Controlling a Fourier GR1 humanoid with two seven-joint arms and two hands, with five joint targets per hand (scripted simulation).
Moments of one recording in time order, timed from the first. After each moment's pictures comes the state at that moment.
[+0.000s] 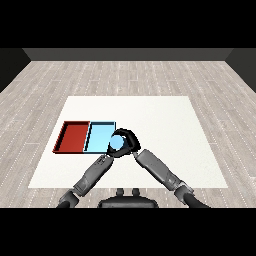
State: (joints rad) left arm -0.45 0.04 -0.52 -1.01 0.22 0.51 -0.44; right arm -0.59 -0.03 0.62 -1.22 -0.31 -0.37 -0.33
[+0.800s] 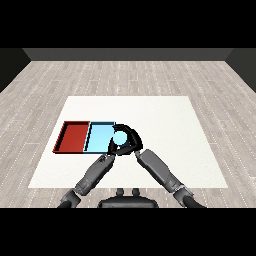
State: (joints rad) left arm -0.46 0.01 -0.50 -0.97 0.33 0.45 -0.42; right arm -0.55 -0.01 0.55 -1.24 -0.36 -0.31 -0.30
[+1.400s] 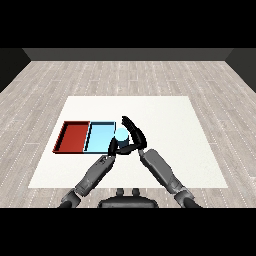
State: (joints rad) left arm -0.45 0.01 -0.50 -0.96 0.30 0.48 -0.43; right arm -0.51 -0.01 0.47 -1.30 -0.34 -0.24 -0.26
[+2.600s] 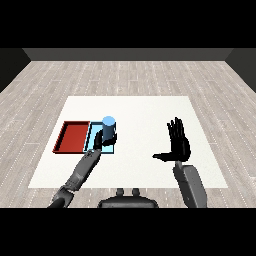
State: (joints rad) left arm -0.49 0.12 -0.29 -0.87 0.17 0.42 -0.35; right arm -0.08 -0.20 0.15 -1.79 -0.42 -0.10 -0.23
